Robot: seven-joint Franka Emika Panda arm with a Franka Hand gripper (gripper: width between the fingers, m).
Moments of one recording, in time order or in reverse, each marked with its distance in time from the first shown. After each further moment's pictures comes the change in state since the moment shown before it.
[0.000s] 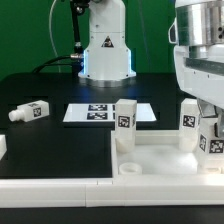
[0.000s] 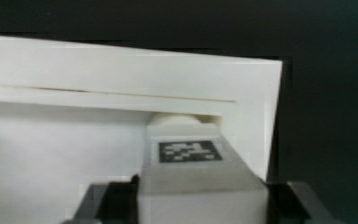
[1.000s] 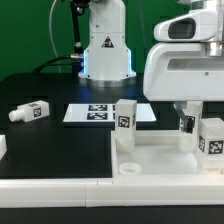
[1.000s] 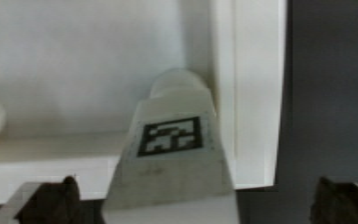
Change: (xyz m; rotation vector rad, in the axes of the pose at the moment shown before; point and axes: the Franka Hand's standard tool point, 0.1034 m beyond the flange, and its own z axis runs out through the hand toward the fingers) arm 0.001 -0.002 -0.001 -0.093 0.081 -1.405
